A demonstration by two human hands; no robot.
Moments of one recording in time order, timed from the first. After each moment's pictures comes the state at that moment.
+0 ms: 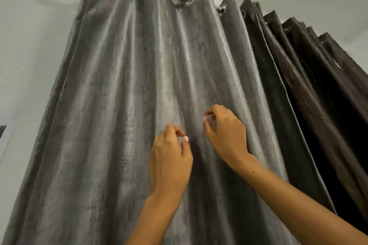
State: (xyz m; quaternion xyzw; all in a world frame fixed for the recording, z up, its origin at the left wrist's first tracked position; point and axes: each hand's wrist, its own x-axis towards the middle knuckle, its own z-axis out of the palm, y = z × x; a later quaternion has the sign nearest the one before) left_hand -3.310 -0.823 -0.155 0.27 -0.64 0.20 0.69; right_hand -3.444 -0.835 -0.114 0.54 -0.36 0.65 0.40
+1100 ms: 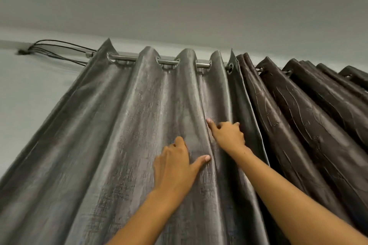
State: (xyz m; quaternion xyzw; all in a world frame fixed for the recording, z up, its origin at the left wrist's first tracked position) left_hand -3.474 -0.776 -0.057 0.45 -0.57 0.39 0.57; right_hand -3.607 -0.820 0.034 0.61 -0.45 0.64 0.13
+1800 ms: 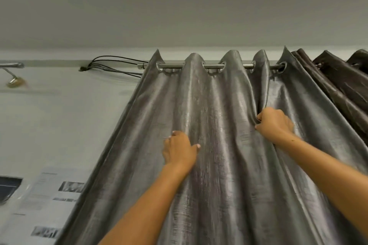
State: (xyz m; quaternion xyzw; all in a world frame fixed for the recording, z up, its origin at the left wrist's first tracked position) left_hand -3.335 -0.762 -0.004 0.55 -0.51 0.30 0.59; right_hand -3.544 -0.789 0.065 0.56 -0.46 0.62 0.29
